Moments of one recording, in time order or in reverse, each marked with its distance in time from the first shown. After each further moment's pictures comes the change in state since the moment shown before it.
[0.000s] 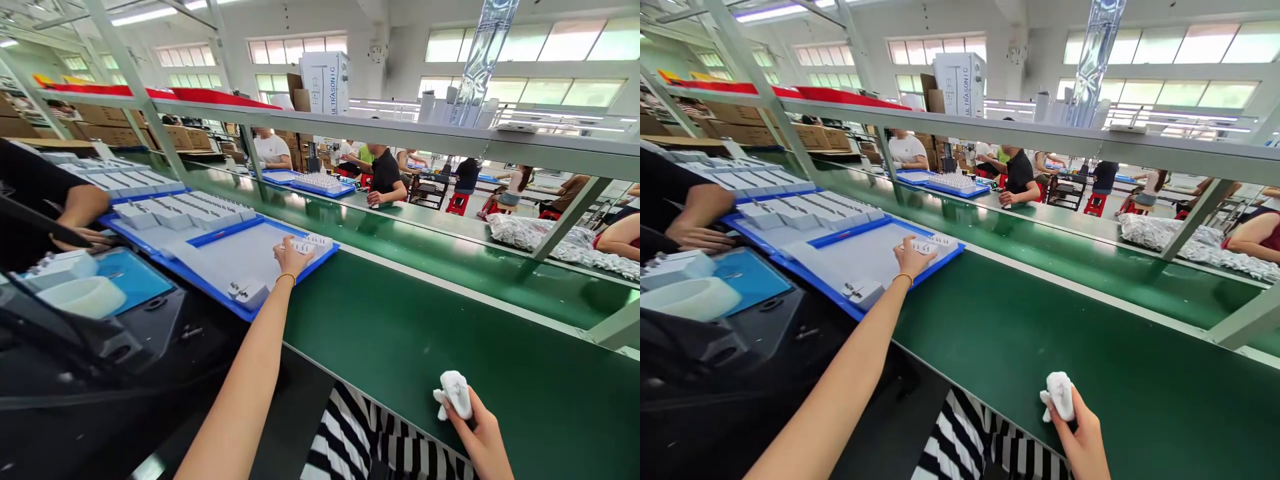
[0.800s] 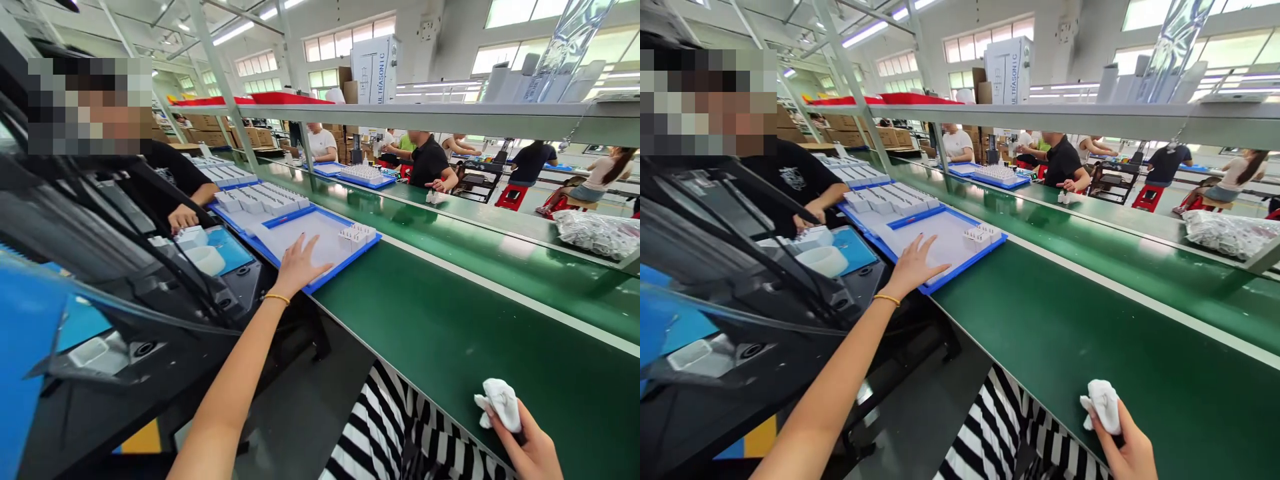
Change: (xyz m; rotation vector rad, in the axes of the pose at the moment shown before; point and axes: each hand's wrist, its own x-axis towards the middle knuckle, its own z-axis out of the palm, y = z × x) left_hand -0.068 -0.036 -0.133 0.376 -0.145 0.338; right_hand 0.007 0.038 -0.021 -0.116 -0.099 0.035
